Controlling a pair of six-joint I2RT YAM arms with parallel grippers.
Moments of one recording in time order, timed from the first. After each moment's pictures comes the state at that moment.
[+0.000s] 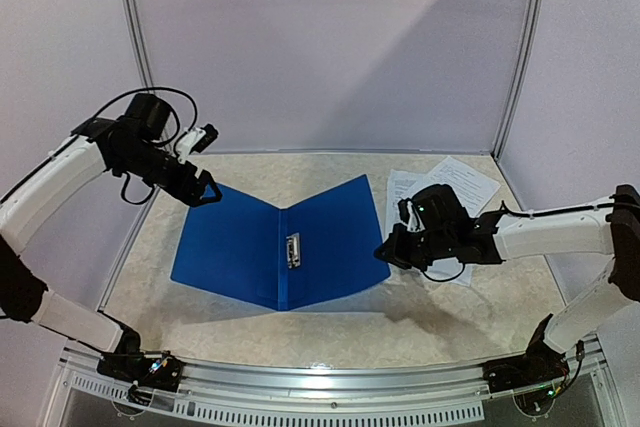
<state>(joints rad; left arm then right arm) -0.32 1.34 1.32 -0.95 0.27 0.19 0.82 1.49 0.79 -0.03 -0.14 1.00</state>
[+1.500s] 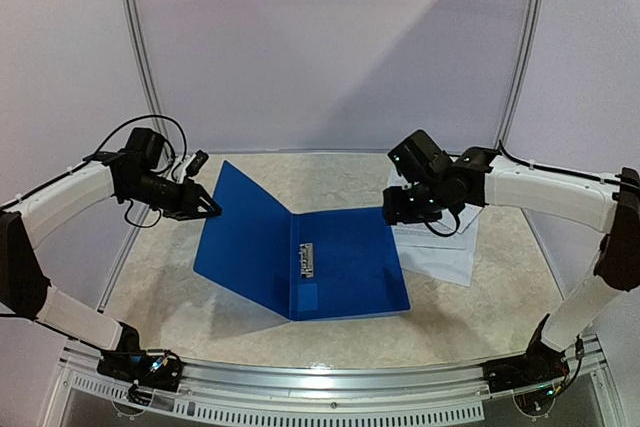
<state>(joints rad) -0.18 1.35 1.05 -0.72 0.64 -0.08 0.83 1.59 1.27 -0.67 0.28 0.65</state>
